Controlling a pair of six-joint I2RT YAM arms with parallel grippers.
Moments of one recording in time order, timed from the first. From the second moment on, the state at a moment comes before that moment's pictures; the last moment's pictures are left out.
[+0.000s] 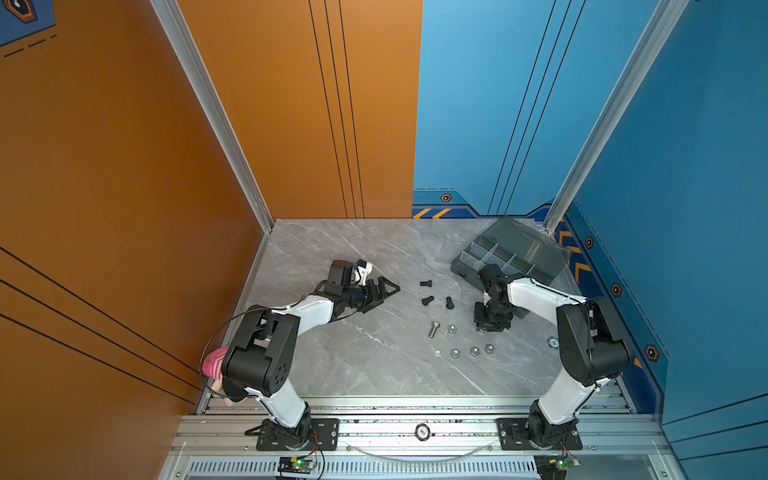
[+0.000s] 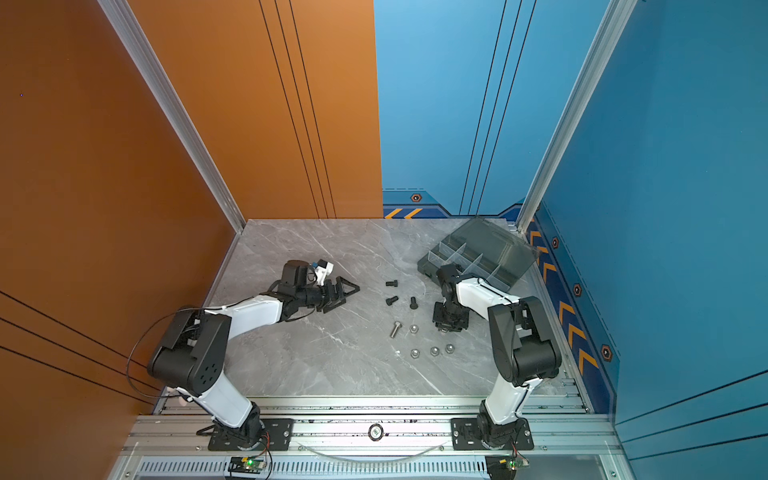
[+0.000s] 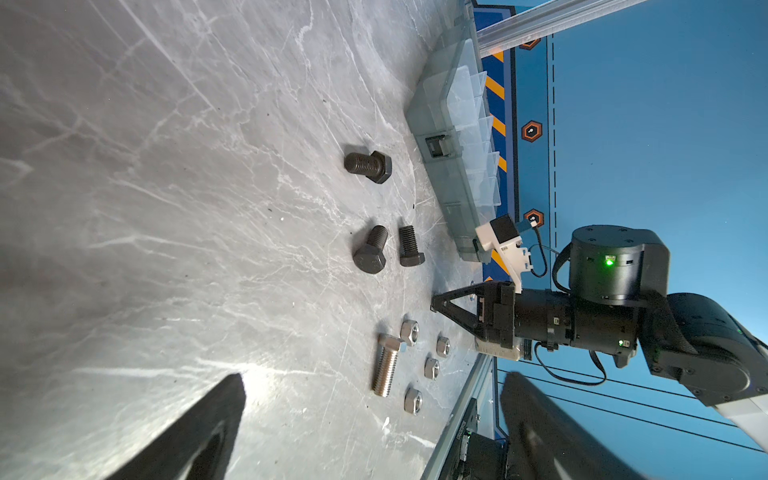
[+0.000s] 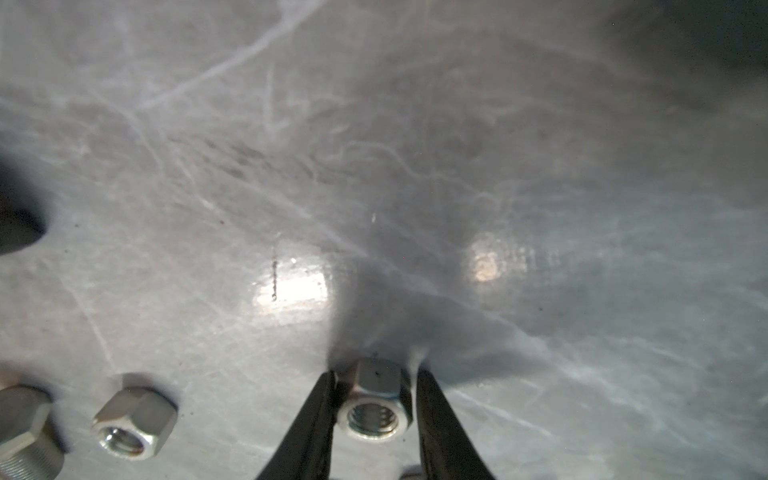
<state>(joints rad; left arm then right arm) -0.29 1.66 0.83 0.15 0.73 -0.78 0.26 1.74 1.04 -0.82 -0.06 0.46</state>
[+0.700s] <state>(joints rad) -0.29 1.66 0.83 0.15 0.73 -0.78 0.27 1.74 1.05 -0.83 -0.04 0.42</state>
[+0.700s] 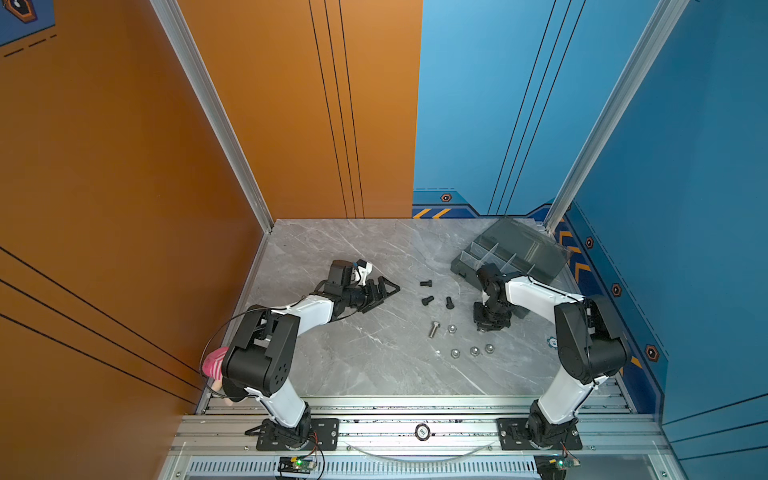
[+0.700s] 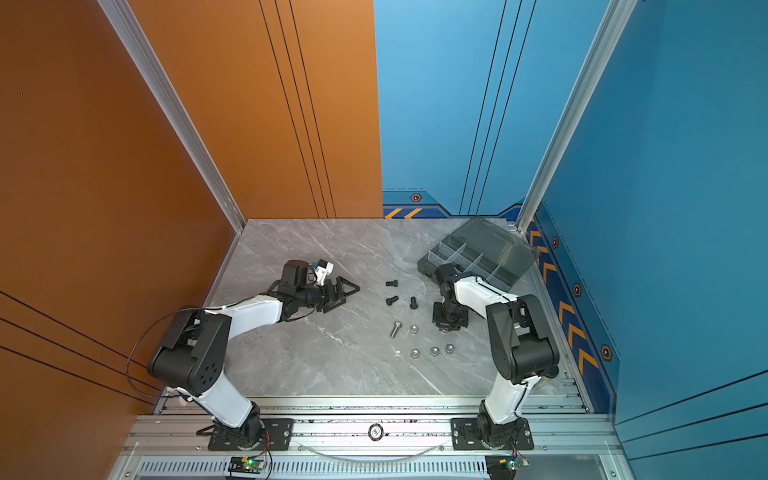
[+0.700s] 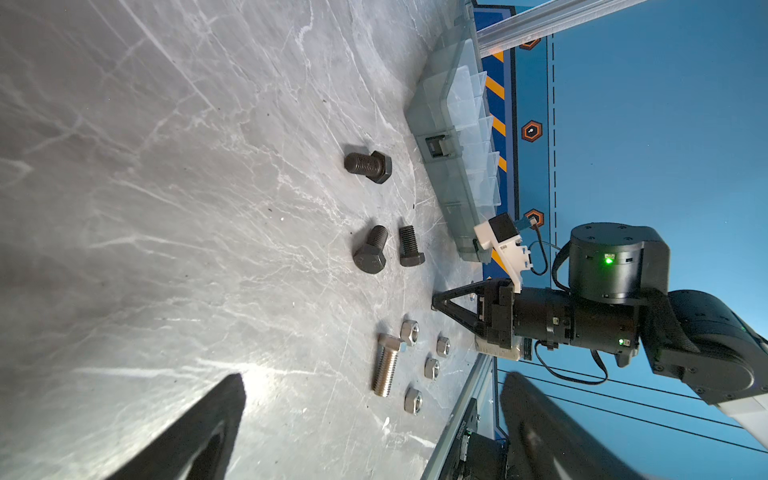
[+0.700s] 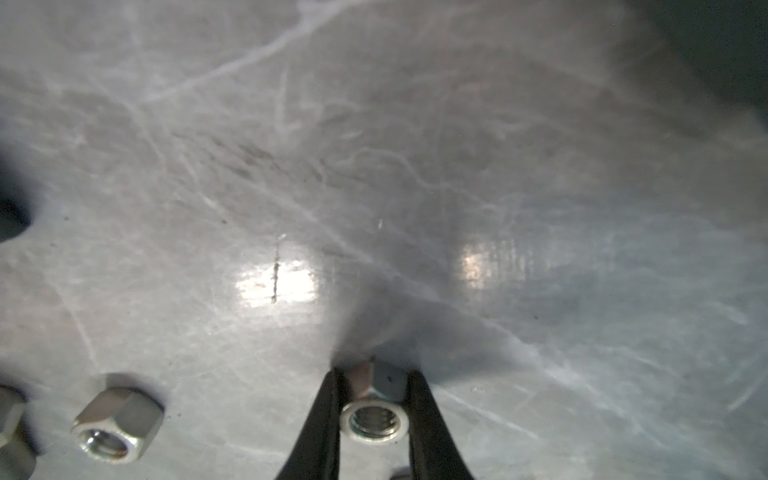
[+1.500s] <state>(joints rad) -0.29 1.66 0.83 0.15 0.73 -0.78 -0.21 1.62 1.32 -0.80 -0.15 0.42</state>
